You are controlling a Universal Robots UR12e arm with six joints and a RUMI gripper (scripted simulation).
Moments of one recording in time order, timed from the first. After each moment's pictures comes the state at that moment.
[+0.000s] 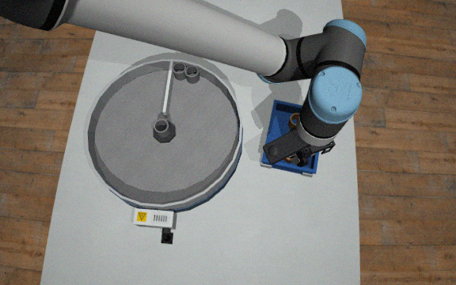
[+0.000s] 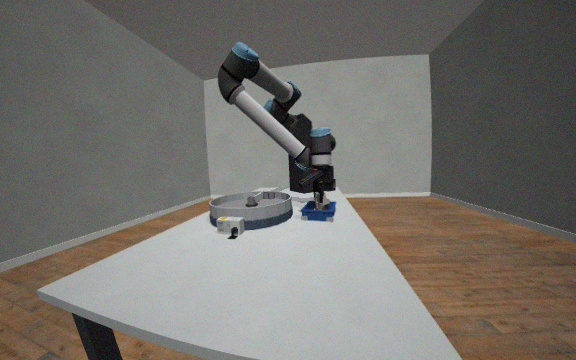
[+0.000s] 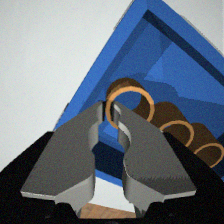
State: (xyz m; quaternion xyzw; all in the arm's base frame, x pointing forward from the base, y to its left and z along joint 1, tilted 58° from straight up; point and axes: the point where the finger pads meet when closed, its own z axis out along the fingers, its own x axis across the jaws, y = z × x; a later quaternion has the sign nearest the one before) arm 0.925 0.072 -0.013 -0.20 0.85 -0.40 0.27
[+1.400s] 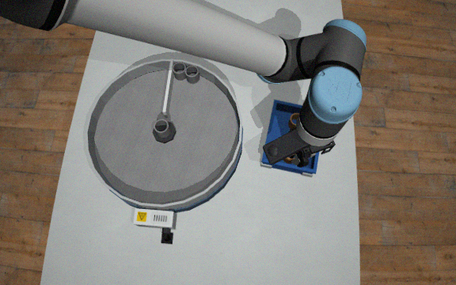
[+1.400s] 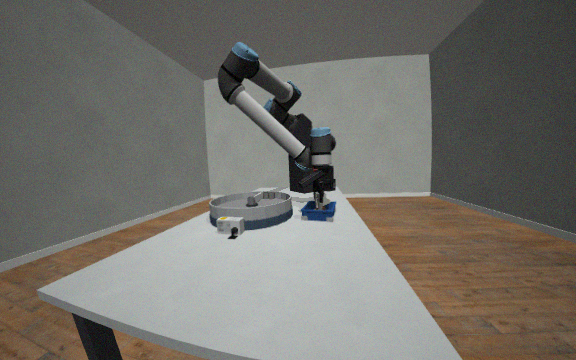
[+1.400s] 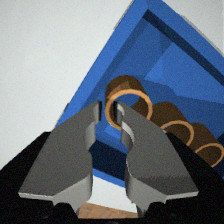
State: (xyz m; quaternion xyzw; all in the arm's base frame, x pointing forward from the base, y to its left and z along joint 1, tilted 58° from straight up) arm 0.925 0.072 -0.013 -0.20 0.85 -0.40 0.27
